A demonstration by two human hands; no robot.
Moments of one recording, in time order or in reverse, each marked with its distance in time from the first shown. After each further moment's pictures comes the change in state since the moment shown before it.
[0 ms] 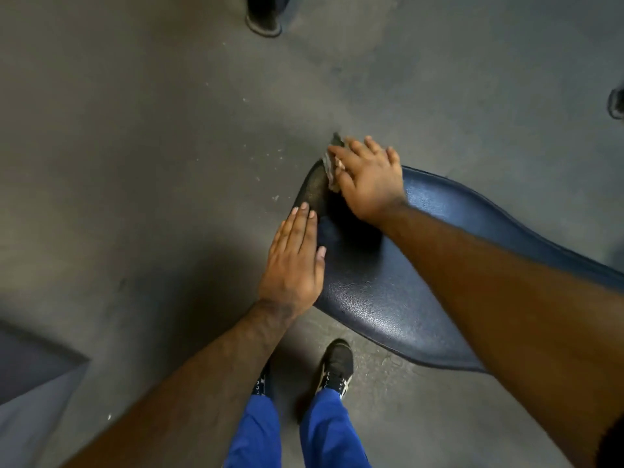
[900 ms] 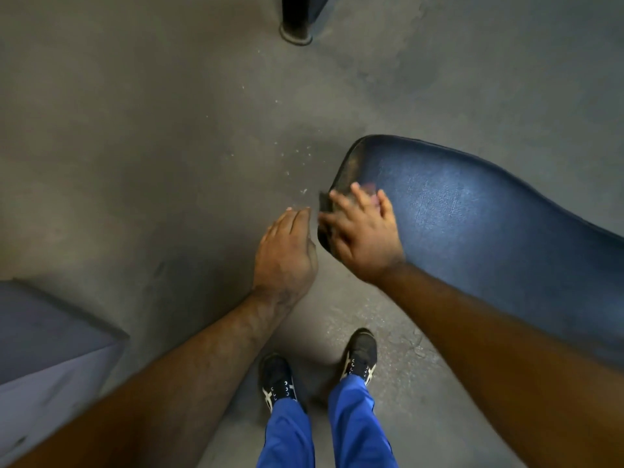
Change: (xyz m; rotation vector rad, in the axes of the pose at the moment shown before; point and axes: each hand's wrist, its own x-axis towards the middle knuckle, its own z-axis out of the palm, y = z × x) left_hand -0.065 -0.028 -0.071 -0.030 0.040 -0.171; right_hand -0.128 -0.074 0.046 -0.081 0.015 -0.266
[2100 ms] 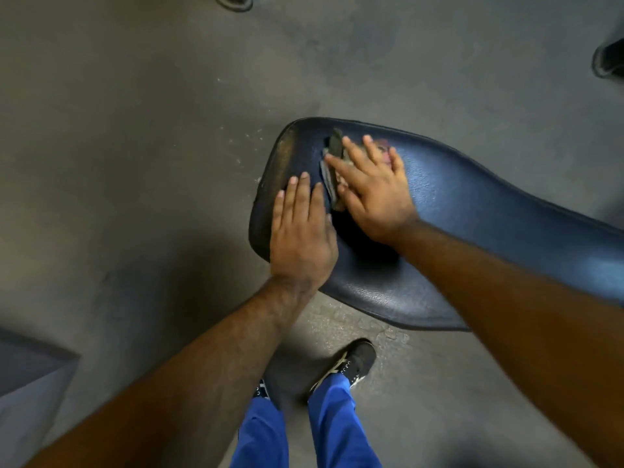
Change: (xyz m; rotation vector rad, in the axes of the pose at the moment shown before) left_hand 0.047 0.095 0.095 0.116 0.107 0.126; right_hand 0.009 0.127 -0.020 0.042 0.063 0.134
